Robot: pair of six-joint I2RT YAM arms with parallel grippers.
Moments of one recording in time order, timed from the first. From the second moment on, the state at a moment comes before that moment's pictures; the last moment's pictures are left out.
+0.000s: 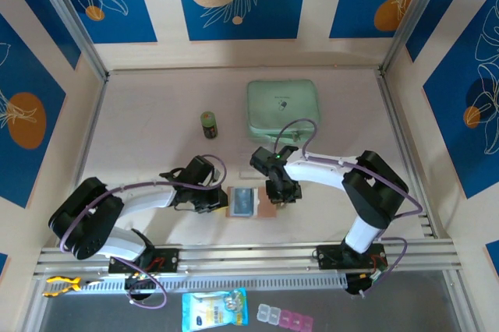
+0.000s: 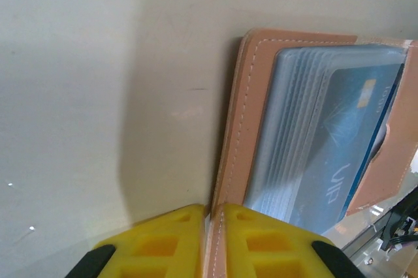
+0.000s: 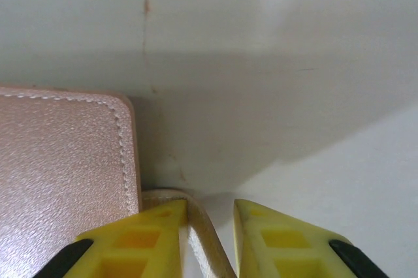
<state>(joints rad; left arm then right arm) -0.70 1.41 0.52 -0.21 0.44 -0.89 0.86 1.68 0.99 -0.95 0.04 0.83</state>
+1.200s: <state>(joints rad) -0.70 1.39 0.55 -0.19 0.45 -0.89 0.96 1.58 1.26 -1.14 0.09 0.84</state>
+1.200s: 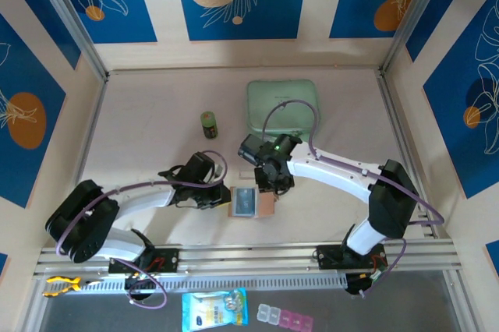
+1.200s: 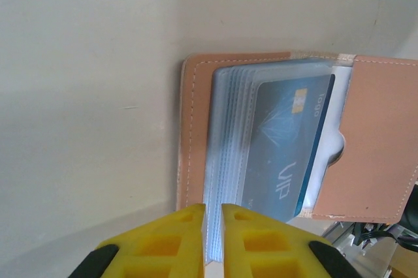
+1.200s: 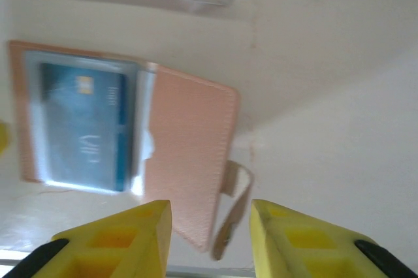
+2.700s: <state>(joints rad) -0.71 1.42 0.53 -0.16 0.45 -0.92 0.95 1.82 1.13 -0.98 0.02 0.83</state>
